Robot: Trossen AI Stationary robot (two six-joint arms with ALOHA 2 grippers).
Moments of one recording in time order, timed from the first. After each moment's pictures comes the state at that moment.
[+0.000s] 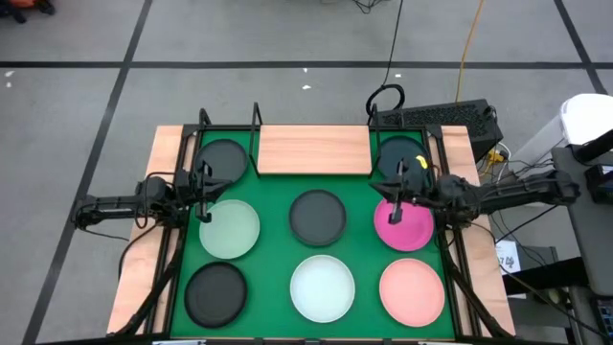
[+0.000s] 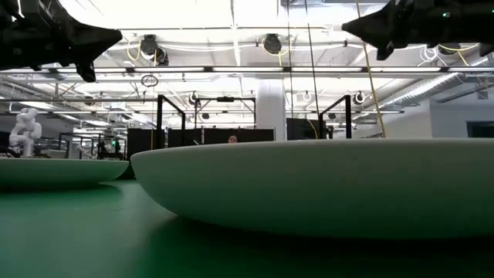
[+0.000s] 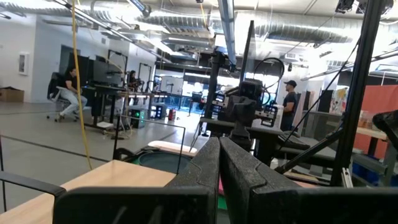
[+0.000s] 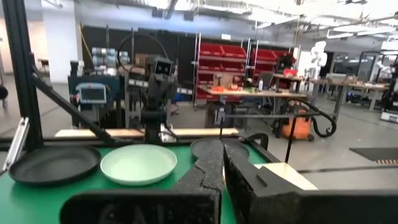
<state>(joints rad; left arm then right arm) 0.05 0.01 0.01 0.29 -0.11 -0.11 0.05 0.69 0.23 0.57 0.26 -0.08</state>
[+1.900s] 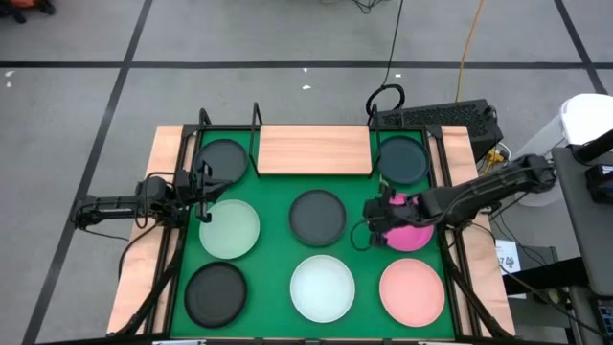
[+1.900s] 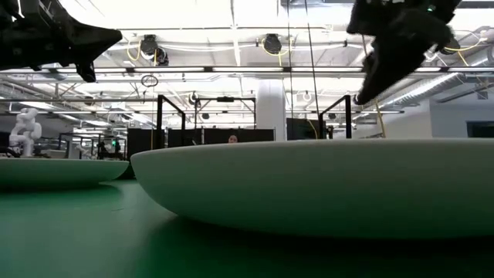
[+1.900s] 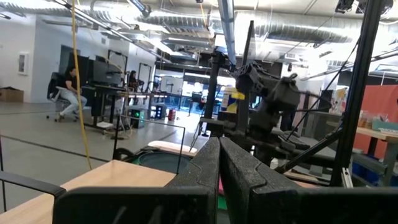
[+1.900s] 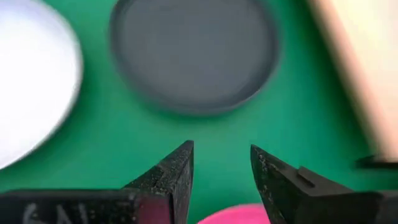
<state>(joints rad) 0.05 0.01 0.01 0.29 -0.11 -0.11 0.27 1.21 0.79 -0.63 0.31 0.41</state>
